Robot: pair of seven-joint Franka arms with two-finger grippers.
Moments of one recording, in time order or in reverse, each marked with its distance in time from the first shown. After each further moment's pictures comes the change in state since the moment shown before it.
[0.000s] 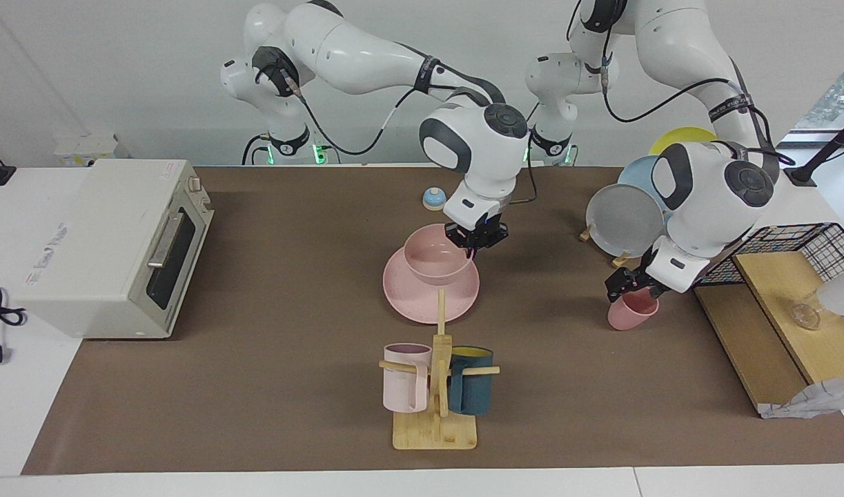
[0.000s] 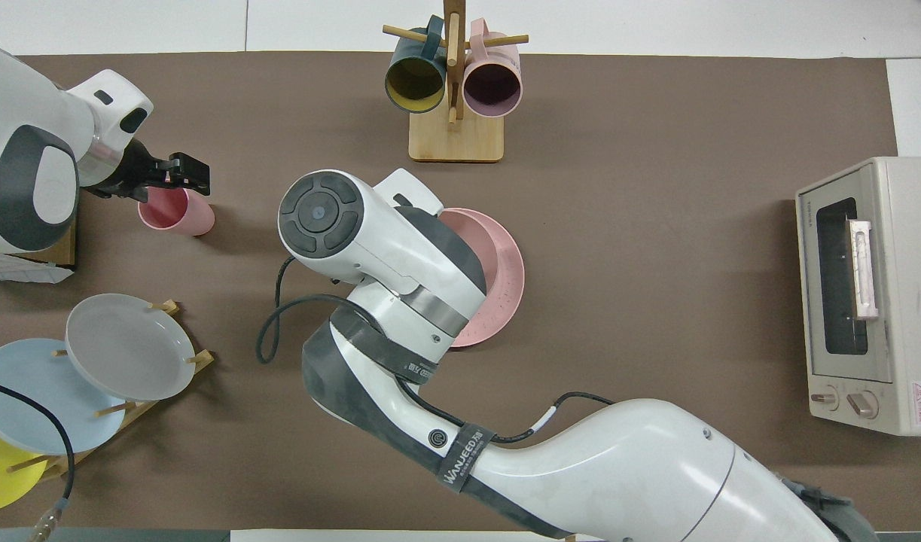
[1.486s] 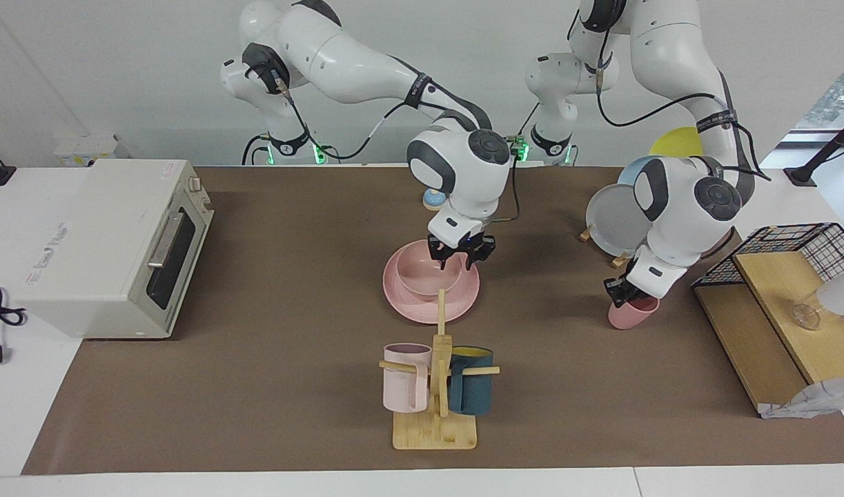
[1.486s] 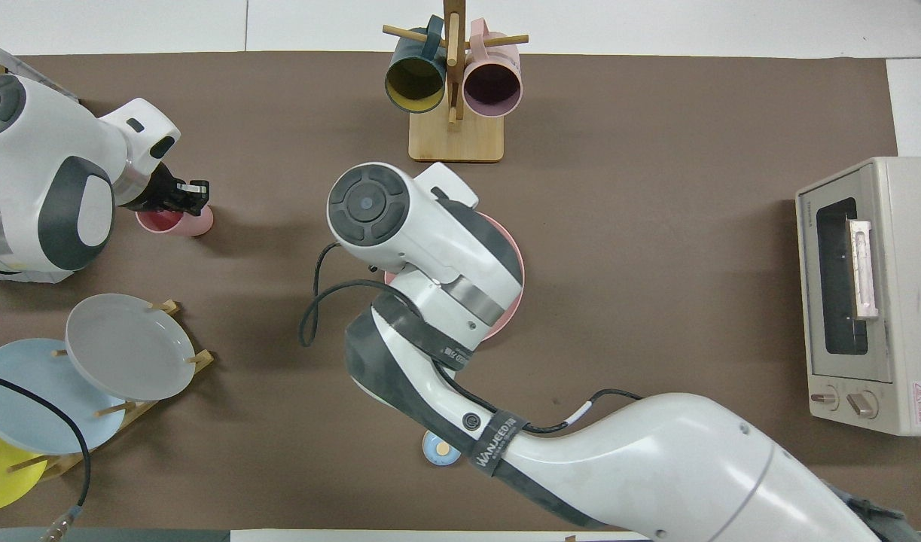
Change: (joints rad) left arm -0.004 0.000 -0.007 -0.101 0.042 0.113 0.013; right arm -0.084 -0.093 -0.012 -0.134 0.011 0.054 -0.024
